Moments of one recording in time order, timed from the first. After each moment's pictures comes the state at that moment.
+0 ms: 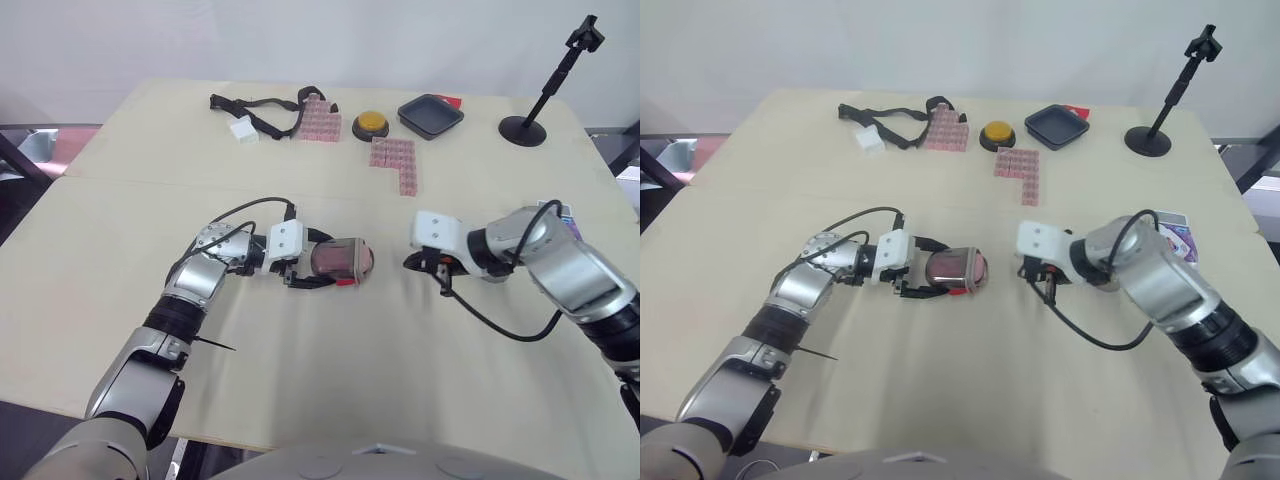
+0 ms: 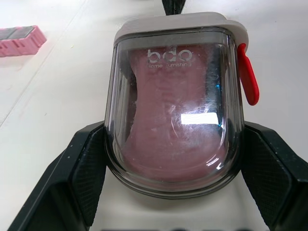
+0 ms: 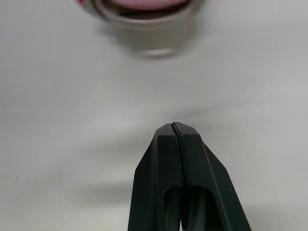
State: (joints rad) left arm -0.55 0.39 -0.28 0.38 -0.10 -0.22 -1.24; right arm -0.50 -0.82 0.30 -0.33 0.21 0.87 1.08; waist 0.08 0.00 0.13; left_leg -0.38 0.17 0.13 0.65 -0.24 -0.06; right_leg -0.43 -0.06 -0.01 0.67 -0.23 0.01
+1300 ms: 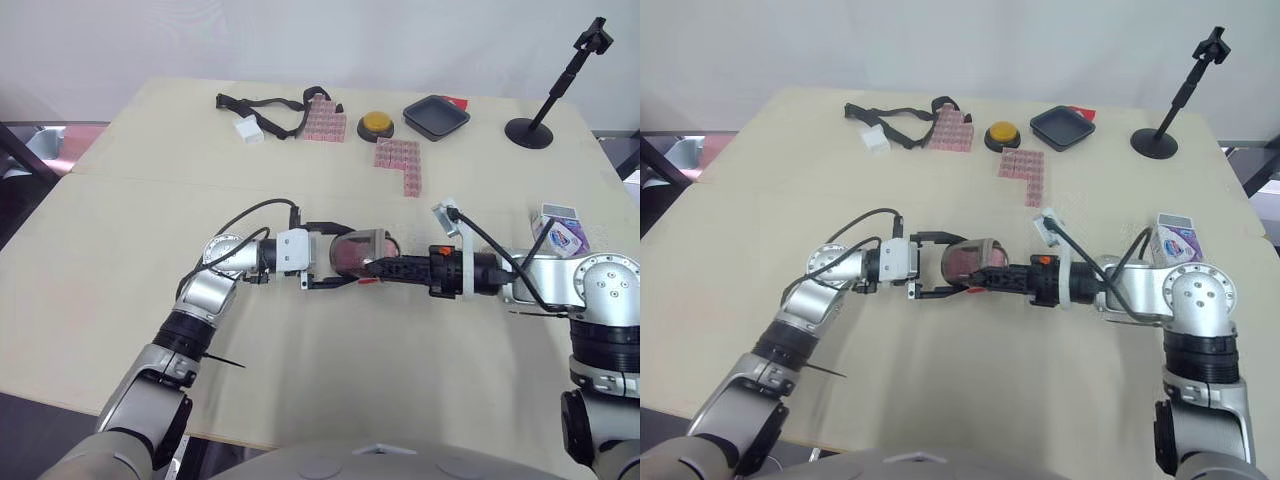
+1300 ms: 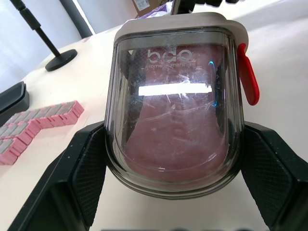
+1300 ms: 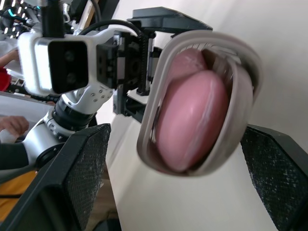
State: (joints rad) left arm -0.47 0.32 -0.29 0.25 -0.14 -0.38 -1.13; right arm -0.40 -0.51 -0.16 -0.19 1.67 1.43 -0.03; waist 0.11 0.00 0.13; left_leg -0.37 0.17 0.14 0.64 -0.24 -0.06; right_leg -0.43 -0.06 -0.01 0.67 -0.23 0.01
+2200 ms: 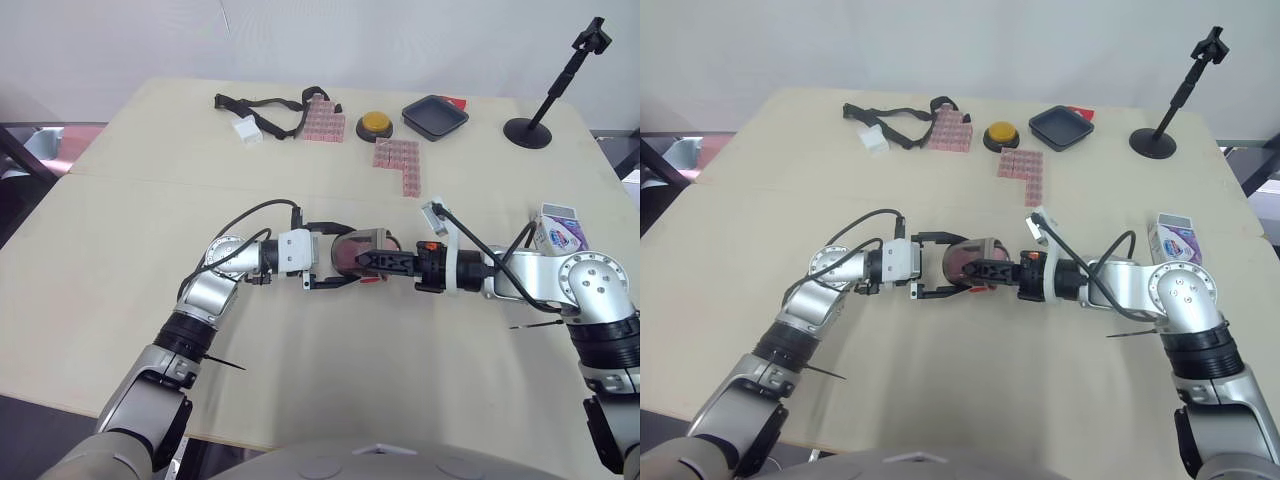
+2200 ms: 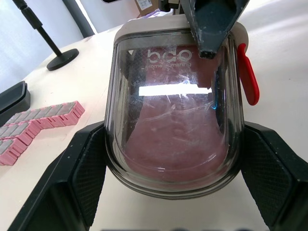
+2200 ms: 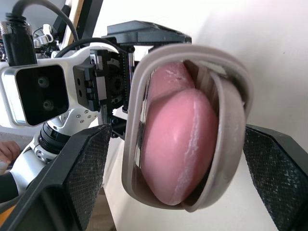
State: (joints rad) left arm -0.46 0.33 -0.29 0.25 -0.13 -0.37 -1.10; right arm -0.40 -0.63 0.06 -0.17 1.85 1.19 -0.17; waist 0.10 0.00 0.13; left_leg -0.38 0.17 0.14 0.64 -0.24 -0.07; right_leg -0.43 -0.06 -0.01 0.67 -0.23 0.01
